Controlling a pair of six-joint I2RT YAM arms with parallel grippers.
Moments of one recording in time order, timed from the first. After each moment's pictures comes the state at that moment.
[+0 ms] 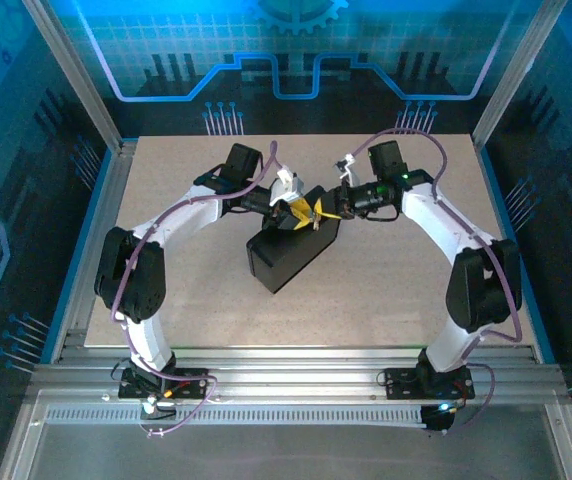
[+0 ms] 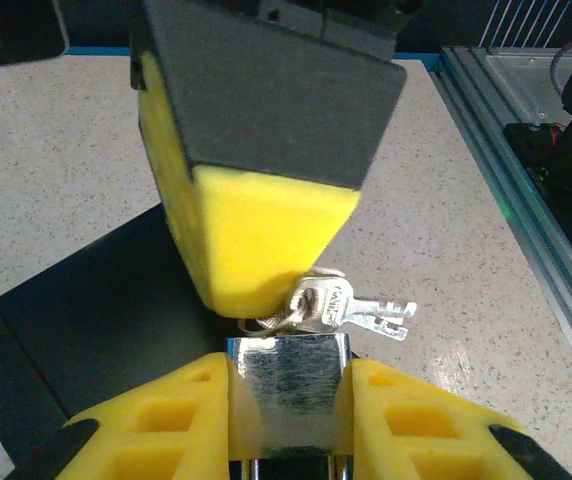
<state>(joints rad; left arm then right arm) -0.39 1.81 1.45 -0.47 1.00 0.73 0.27 1.71 1.41 -0.68 -0.92 0.35</state>
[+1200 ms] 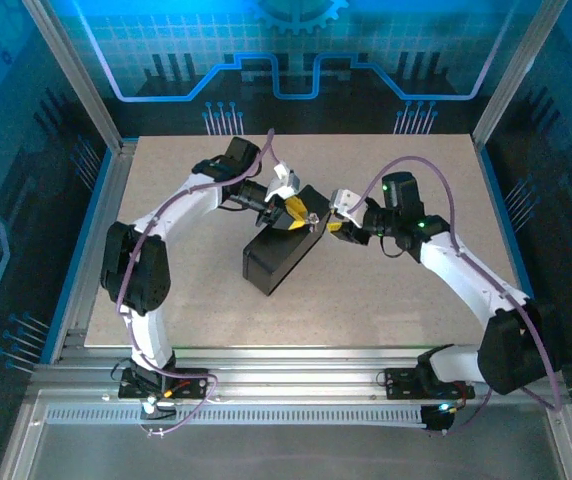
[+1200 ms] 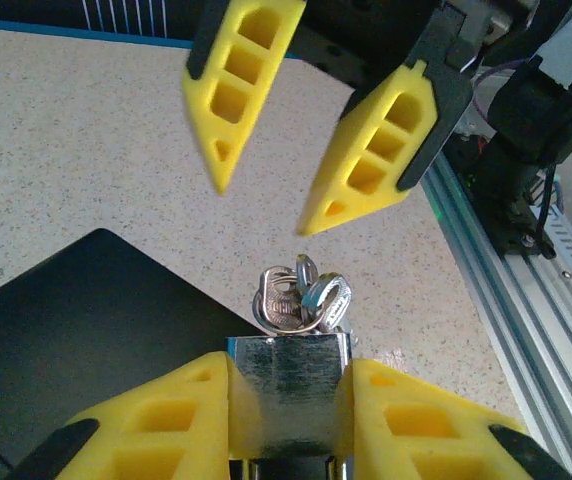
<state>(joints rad) -0.36 1.88 1.60 -0.78 1.09 0.84 0.34 1.34 0.99 -0.27 -0.55 -0.75</state>
